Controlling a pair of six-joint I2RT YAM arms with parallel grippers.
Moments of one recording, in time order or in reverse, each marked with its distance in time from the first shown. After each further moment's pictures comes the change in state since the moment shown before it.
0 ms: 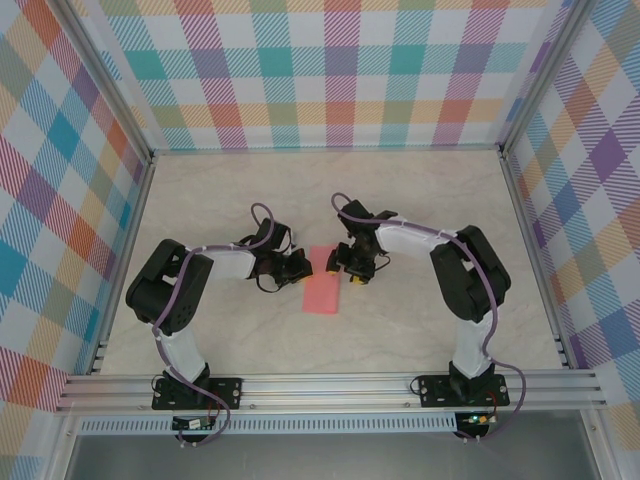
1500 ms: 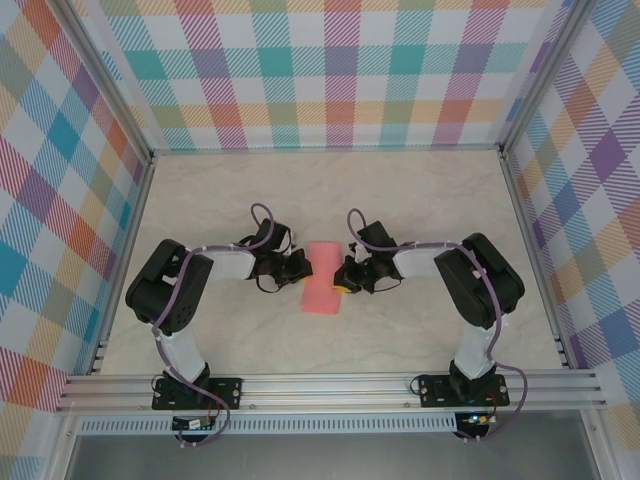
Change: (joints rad) left arm 0.000 -0.001 -0.003 0.005 0.000 0.000; right arm -0.035 -0.060 -0.379 0.587 -0.314 0.026
